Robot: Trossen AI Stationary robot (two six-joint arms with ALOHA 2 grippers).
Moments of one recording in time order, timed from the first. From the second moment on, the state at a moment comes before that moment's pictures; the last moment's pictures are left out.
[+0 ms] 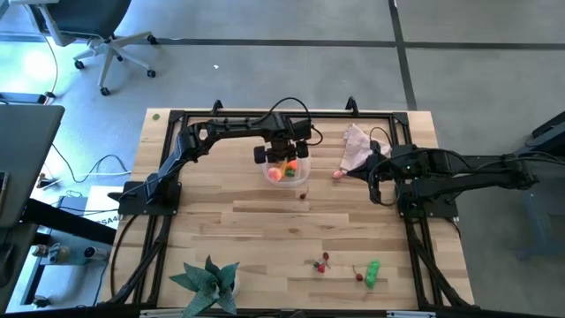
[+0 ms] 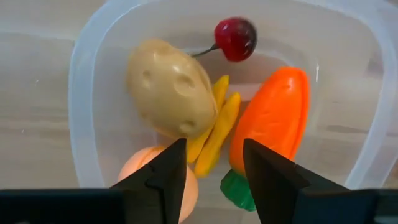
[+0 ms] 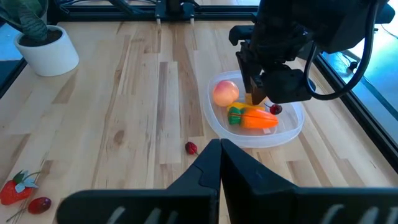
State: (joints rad) left arm 0.44 2.26 1.92 -1.14 0.05 -1.36; right arm -0.02 0.67 0.64 -0.45 0.08 -0.01
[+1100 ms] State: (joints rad) left arm 0.29 2.26 2.21 -1.45 0.09 -0.97; right arm -0.02 0.67 0.64 -0.45 0.08 -0.01
